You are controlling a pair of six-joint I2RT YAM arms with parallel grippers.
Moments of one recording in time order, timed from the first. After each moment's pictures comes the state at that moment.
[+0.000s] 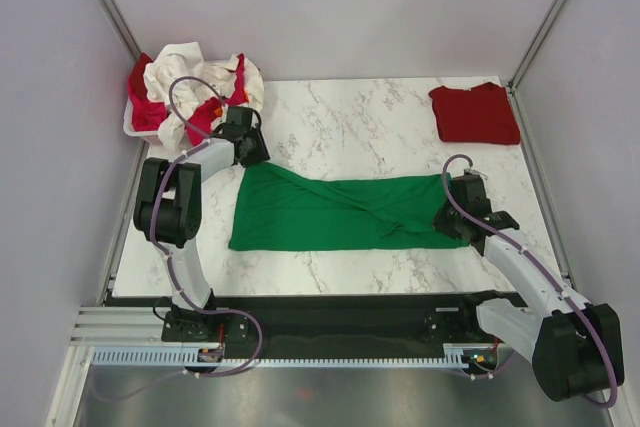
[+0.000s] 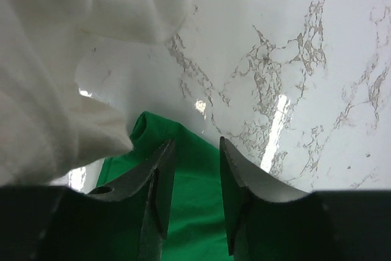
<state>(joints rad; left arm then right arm) -0.19 1.92 1.26 -0.21 -0.02 -0.46 0.20 1.01 0.56 -0.48 0.09 0.66</state>
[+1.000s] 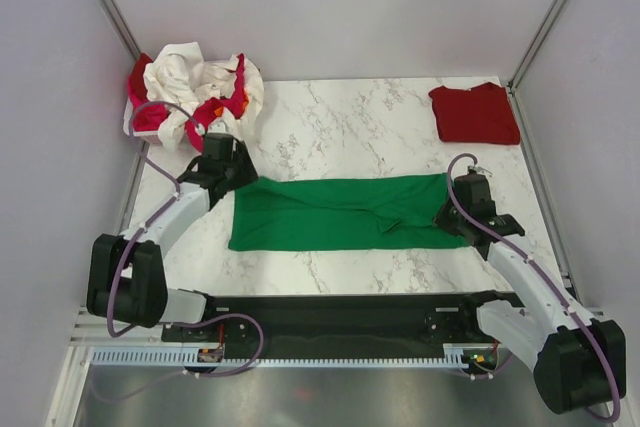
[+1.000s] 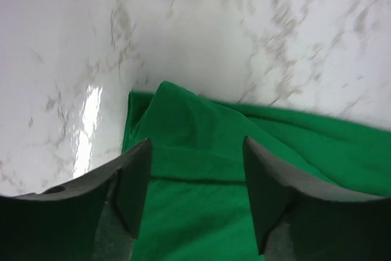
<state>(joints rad) -0.21 1.36 0.90 -0.24 -0.13 -0.48 0.20 0.95 0.57 -0.47 0.10 0.65</state>
